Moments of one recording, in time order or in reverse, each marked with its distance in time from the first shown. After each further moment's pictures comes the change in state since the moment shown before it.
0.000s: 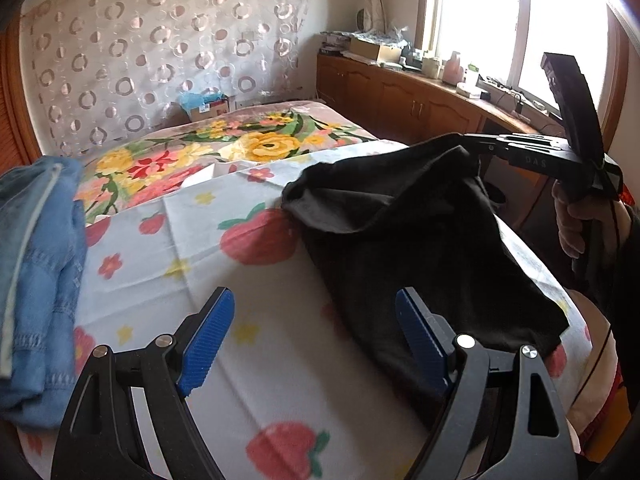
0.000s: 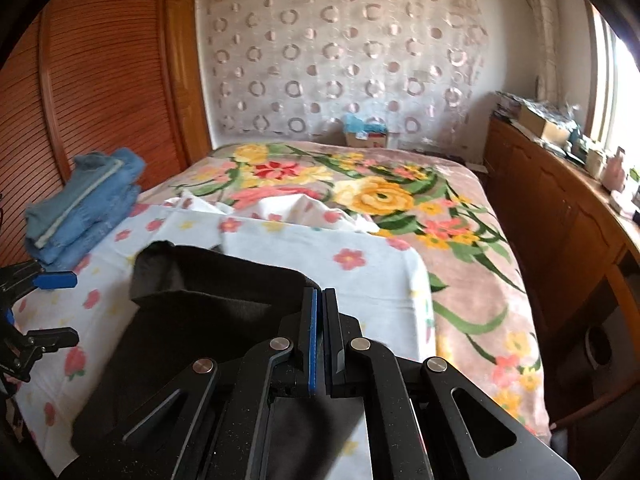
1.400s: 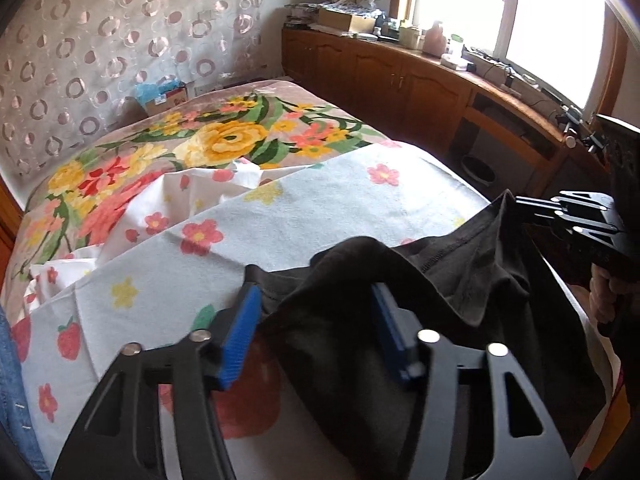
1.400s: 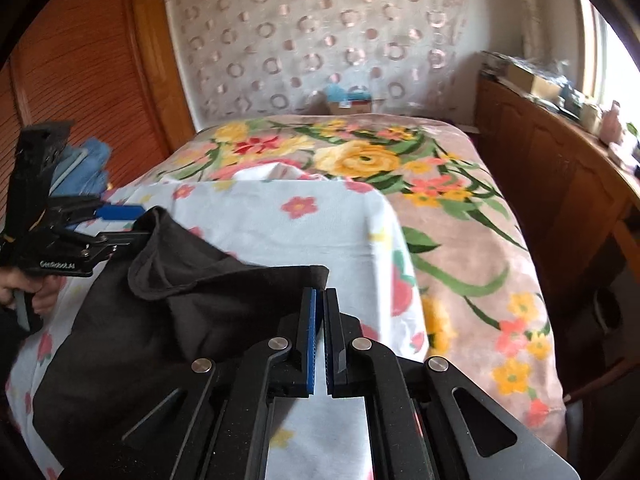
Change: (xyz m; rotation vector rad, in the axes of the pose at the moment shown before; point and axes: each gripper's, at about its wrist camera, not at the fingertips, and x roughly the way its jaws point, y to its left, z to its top) left arm 0.116 0.003 0.080 0.082 0.099 -0.104; right arm -0.001 -0.048 -0.008 0.106 0.066 0.021
